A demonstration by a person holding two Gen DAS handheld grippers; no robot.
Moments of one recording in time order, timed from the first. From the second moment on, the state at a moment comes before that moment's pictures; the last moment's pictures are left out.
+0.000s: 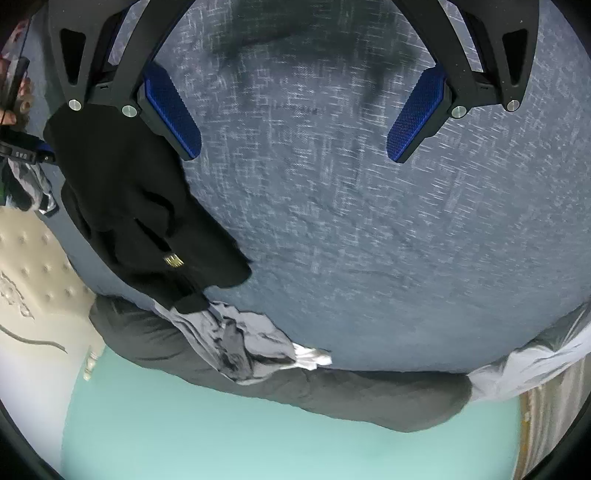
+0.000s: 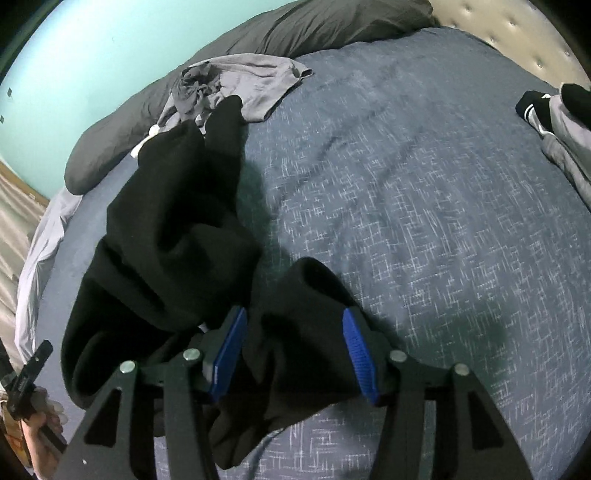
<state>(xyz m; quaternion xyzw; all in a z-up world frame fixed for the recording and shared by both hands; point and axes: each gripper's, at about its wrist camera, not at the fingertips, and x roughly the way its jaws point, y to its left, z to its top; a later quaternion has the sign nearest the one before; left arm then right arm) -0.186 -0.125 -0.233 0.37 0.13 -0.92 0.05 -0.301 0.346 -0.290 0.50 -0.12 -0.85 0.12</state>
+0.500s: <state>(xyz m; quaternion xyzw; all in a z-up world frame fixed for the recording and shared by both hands) -0.192 -0.135 -0.239 0.37 0.14 -0.92 0.06 -0.347 0.289 -0.295 0.50 -0.06 -0.85 0.16</state>
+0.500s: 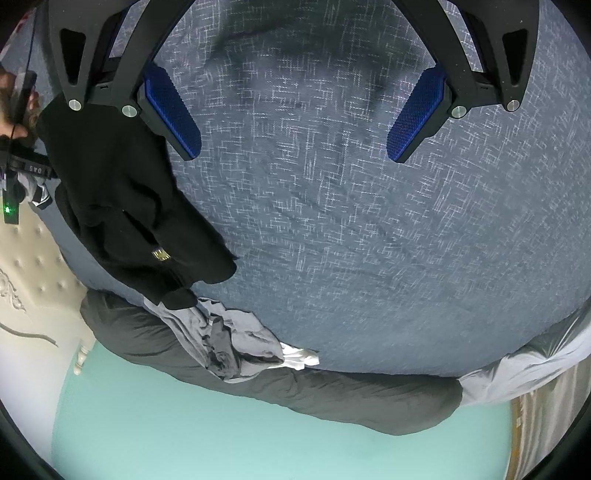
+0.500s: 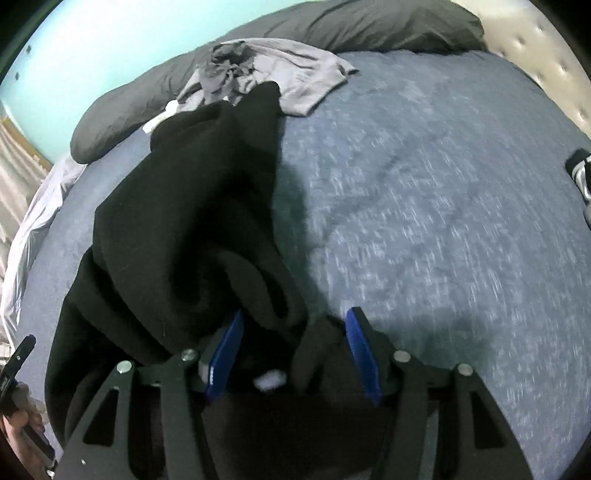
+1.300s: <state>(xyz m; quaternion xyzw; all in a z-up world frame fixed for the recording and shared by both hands) -0.186 -0.146 -0.236 0.37 0.15 -0.92 0.07 -0.330 0.144 -0.225 0.40 -0.01 -0.83 0.39</state>
